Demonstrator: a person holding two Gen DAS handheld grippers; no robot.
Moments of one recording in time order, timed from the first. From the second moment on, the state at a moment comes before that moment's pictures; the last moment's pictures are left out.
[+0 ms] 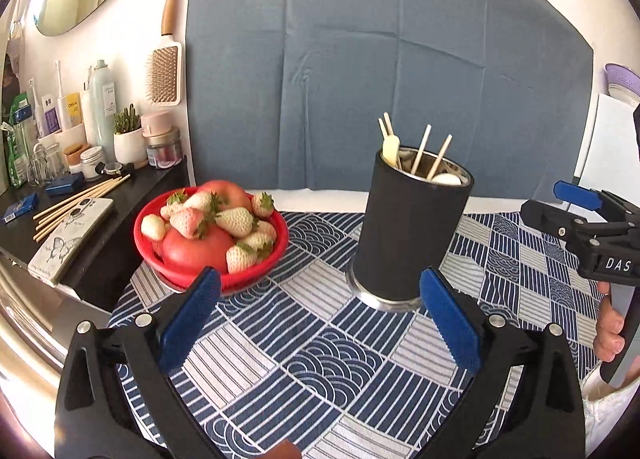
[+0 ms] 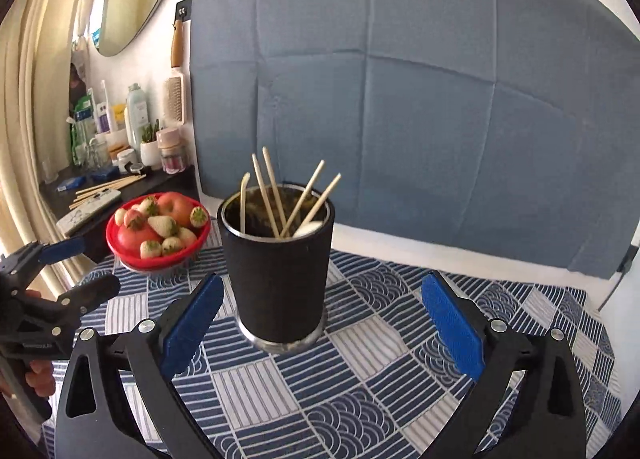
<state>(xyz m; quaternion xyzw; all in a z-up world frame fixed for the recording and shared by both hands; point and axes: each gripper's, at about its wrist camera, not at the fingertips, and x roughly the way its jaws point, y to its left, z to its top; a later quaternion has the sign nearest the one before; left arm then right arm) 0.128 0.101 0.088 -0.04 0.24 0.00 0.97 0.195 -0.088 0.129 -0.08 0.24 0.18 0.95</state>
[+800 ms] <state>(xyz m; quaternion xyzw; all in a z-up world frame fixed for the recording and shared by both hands) 0.067 0.056 0.028 -0.03 0.23 0.02 0.97 0.120 -0.156 0.044 -0.01 0.25 0.13 0.96</state>
